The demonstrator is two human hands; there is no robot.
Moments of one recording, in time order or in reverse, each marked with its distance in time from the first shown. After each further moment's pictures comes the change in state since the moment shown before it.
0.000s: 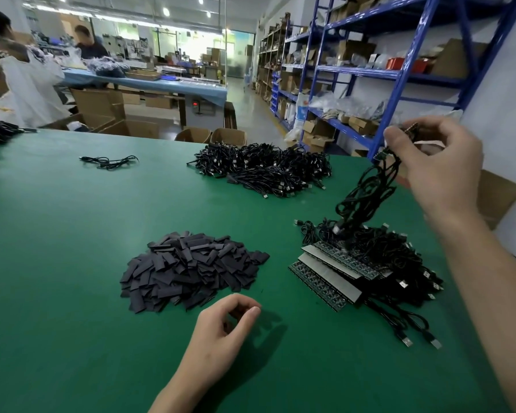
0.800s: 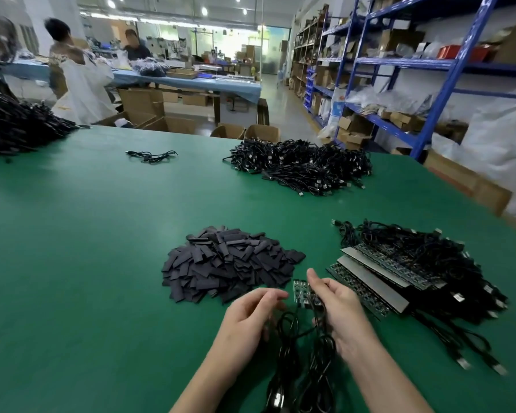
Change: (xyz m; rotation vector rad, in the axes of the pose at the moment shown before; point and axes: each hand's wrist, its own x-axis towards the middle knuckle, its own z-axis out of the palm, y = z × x) left_hand 0.006 -0.004 -0.009 -0.322 -0.024 -0.244; right_hand -0.197 0.058 0.110 0.453 -0.559 0.938
